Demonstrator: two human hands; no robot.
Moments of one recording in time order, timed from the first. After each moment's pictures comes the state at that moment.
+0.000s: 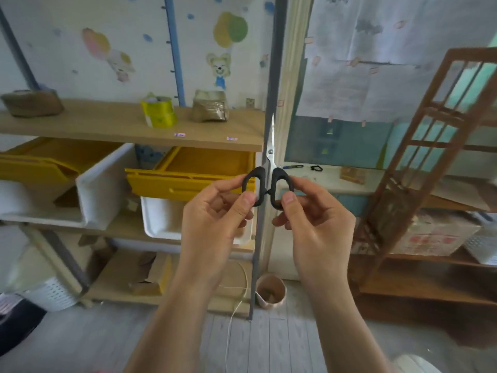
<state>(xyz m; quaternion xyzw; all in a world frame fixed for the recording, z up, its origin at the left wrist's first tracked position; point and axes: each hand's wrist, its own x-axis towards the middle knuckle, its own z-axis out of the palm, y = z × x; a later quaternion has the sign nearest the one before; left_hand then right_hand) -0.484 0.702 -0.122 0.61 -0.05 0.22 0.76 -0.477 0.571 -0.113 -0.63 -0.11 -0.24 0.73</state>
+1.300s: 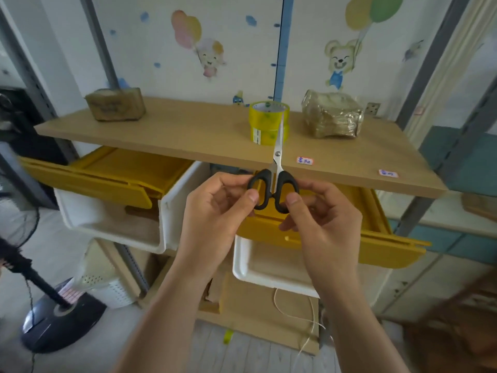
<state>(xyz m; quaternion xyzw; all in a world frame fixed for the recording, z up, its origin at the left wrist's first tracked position) -0.328 1.010 -0.136 0.69 -0.01 0.27 0.67 -0.303 0.862 -0.132 -0.66 -0.15 -0.13 0.72</state>
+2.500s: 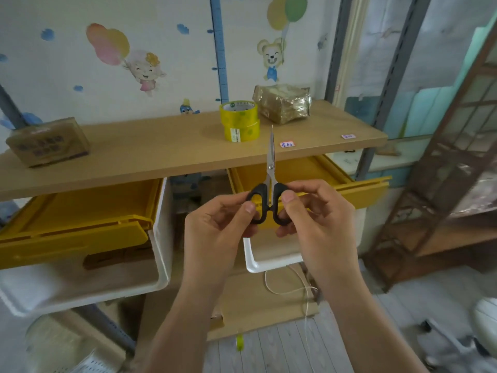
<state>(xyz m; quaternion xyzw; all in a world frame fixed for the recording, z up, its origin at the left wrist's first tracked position) -0.351 1.111 -0.149 0.65 -0.12 0.11 0.74 -0.376 0.971 -0.134 -0.68 -0.02 -0.27 0.69</state>
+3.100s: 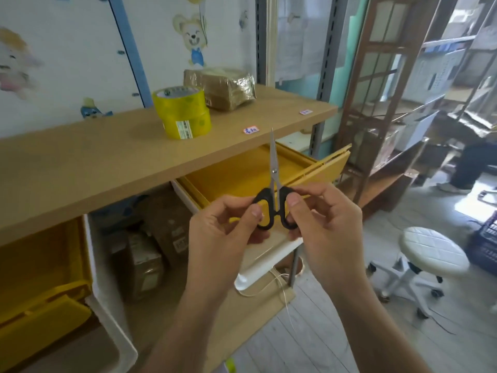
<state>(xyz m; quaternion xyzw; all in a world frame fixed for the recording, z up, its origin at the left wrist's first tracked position) -0.250 1.123 -0.203 0.62 -0.28 -0.04 0.73 -0.325 1.001 -0.200 -0.67 0.12 -0.42 0.60</state>
